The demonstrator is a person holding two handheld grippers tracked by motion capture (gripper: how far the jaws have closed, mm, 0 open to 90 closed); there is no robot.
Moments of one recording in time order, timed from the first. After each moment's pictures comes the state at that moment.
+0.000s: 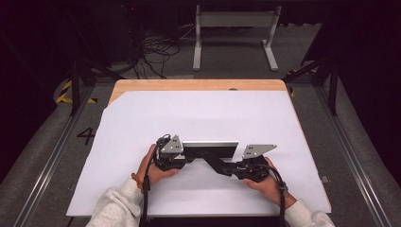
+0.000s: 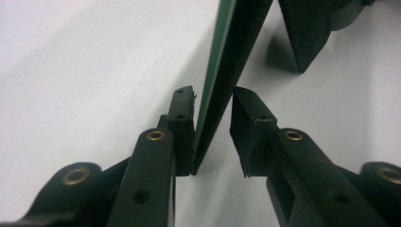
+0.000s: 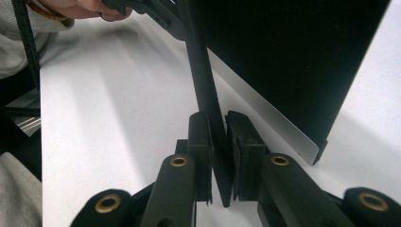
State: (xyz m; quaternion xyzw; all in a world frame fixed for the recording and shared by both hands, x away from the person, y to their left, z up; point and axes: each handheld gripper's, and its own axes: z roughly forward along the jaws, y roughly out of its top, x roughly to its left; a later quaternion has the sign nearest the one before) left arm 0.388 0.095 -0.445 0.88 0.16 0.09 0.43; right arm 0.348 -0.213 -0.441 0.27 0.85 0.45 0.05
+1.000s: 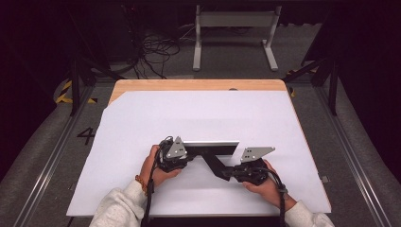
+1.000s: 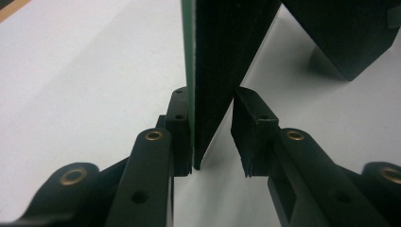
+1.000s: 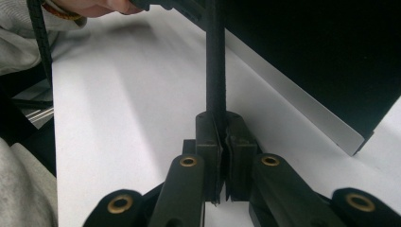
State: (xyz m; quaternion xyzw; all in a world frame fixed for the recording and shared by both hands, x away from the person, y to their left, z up) left arm 0.383 0.086 -0.447 0.88 0.17 0.17 0.41; right arm 0.340 -0.208 -0.442 0.25 0.86 0.45 0.04
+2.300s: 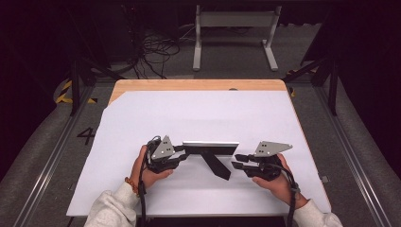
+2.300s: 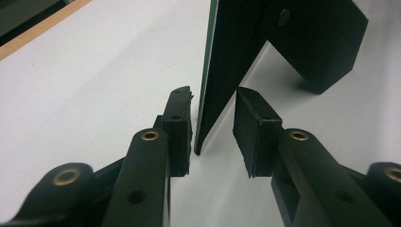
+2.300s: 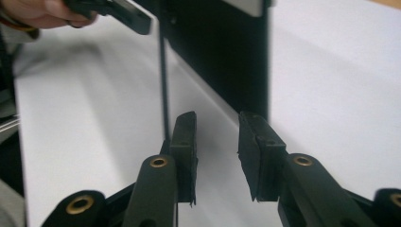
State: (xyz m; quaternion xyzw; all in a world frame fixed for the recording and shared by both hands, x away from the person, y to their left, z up) left arm 0.371 0.116 -0.430 0.86 0.17 0.17 0.45; right arm 0.337 -0.237 -0.413 0.27 0.84 0.46 0.13
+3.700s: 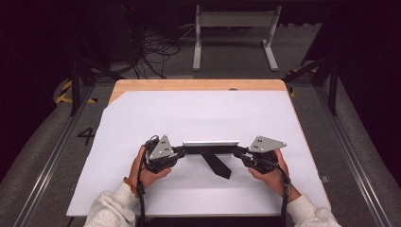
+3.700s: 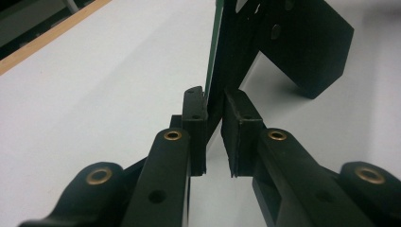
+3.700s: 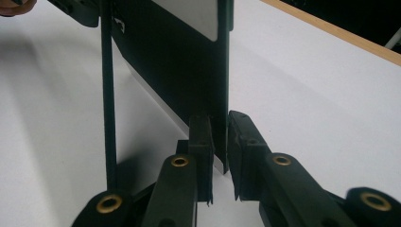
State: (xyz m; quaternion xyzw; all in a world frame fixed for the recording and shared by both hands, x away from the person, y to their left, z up) left arm 0.367 0.119 -0.425 0.85 0.17 0.17 0.46; right arm 0.354 -0.226 -0.417 0.27 0.83 0.44 0.21
